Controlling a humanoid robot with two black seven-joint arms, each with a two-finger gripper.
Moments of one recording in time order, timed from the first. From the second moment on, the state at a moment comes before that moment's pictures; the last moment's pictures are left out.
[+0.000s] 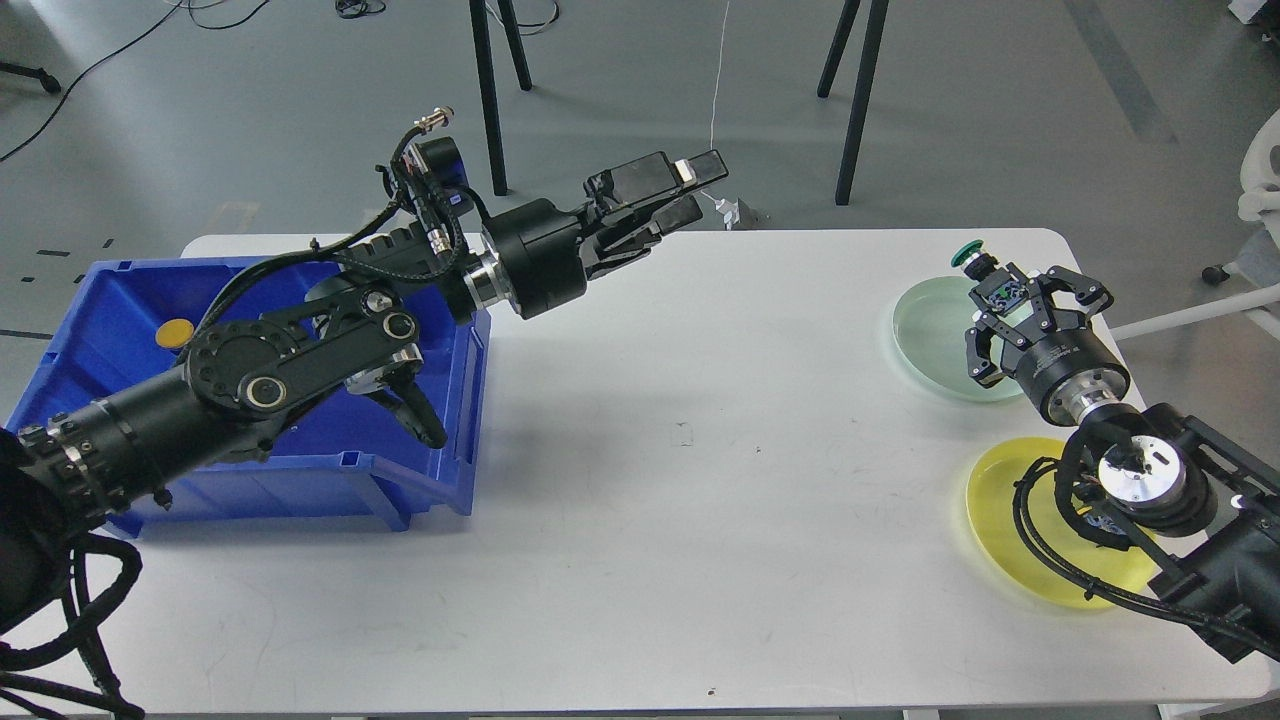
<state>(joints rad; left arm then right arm) -0.97 0.29 -0.34 -1.05 0.83 -0.25 -0.49 0.49 -0.41 0.83 0.86 0.16 0.07 0.18</state>
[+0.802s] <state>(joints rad) -0.97 0.29 -0.34 -1.05 0.83 -0.24 -0.49 0.63 -0.26 0.81 0.53 0.16 -0.01 -0.02</state>
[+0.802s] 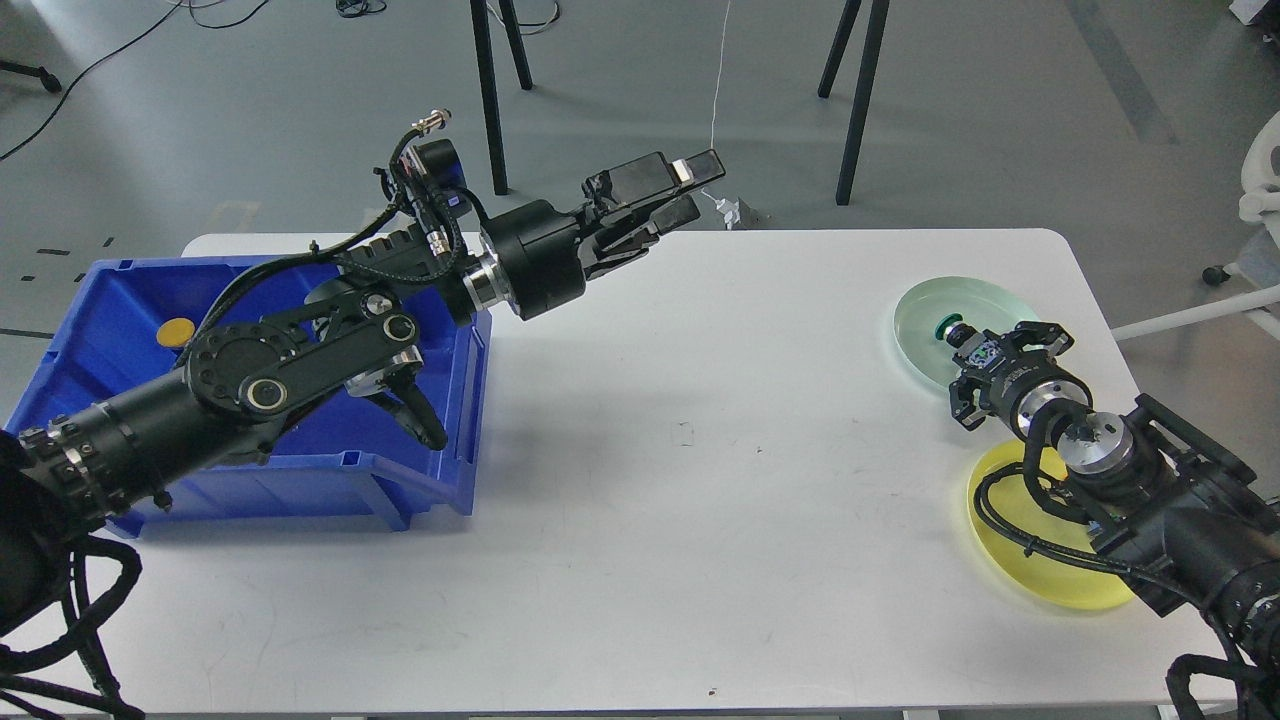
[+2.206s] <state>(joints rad) -0.60 0.40 -0.98 -1.03 0.56 -0.49 -0.49 0.64 -0.43 0.91 1.07 0.05 0.49 0.06</state>
